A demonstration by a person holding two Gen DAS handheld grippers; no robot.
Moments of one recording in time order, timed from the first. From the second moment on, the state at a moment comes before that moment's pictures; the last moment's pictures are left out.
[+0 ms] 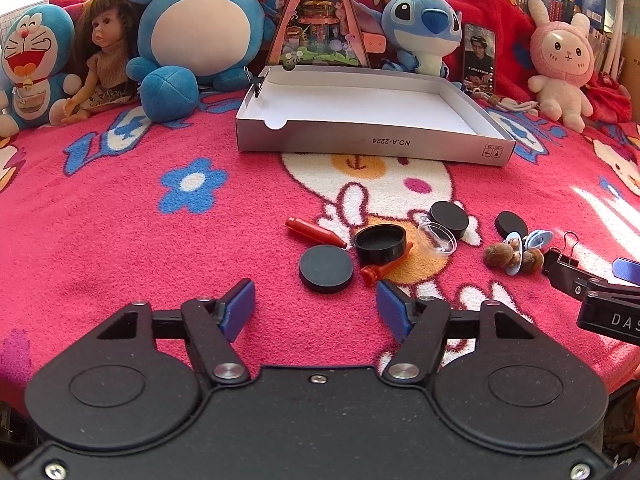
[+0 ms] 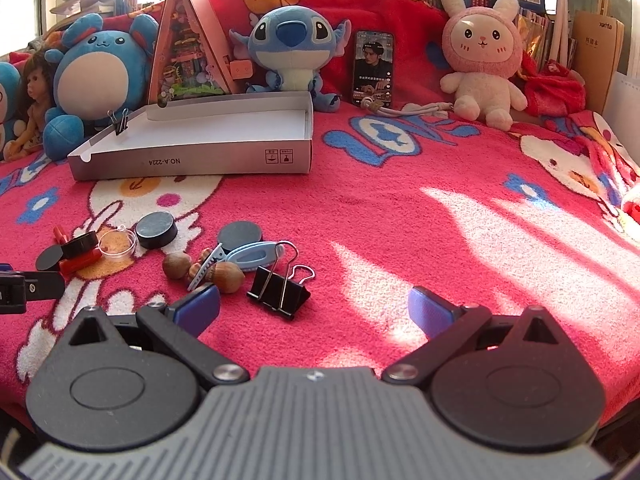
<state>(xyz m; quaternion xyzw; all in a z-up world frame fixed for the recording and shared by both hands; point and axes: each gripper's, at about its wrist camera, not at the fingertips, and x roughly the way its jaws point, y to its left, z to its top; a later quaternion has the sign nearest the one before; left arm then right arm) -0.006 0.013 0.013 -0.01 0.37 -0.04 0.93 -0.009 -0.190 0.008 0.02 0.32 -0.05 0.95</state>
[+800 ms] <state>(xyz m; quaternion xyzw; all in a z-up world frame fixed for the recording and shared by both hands) -0.002 0.011 0.013 0.00 0.34 -0.03 0.94 -0.007 -0.171 0.006 0.06 0.30 -0.06 0.95</state>
